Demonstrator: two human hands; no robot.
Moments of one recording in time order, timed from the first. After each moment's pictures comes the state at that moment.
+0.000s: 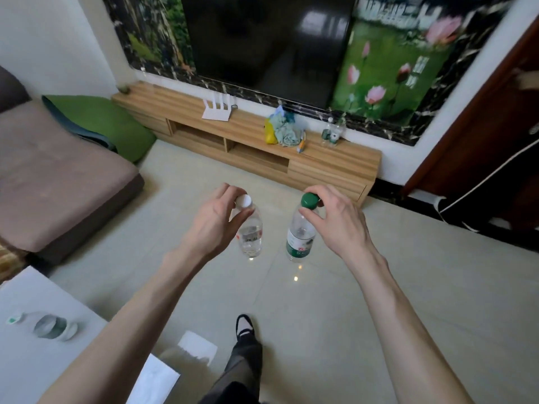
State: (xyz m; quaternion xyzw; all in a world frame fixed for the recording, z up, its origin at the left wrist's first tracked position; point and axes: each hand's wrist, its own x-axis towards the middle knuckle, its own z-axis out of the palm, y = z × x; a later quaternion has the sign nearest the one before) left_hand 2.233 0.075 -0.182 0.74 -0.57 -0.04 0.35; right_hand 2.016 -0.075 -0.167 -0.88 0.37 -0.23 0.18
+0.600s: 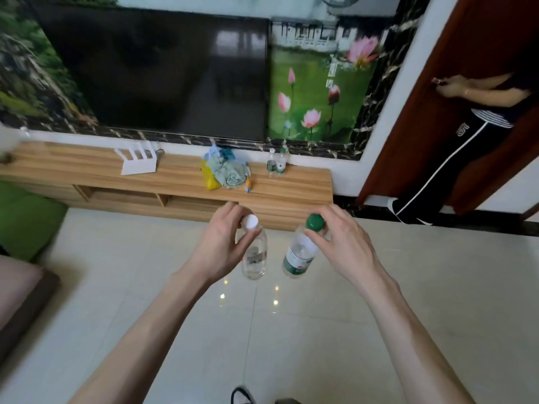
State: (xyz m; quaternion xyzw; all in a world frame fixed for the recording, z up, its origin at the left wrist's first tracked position) left_hand 2.331 -0.262 -0.174 0.62 -0.69 -0.10 0.35; right_hand 2.079 -0.336 -0.163 -0.83 0.48 -0.23 0.14
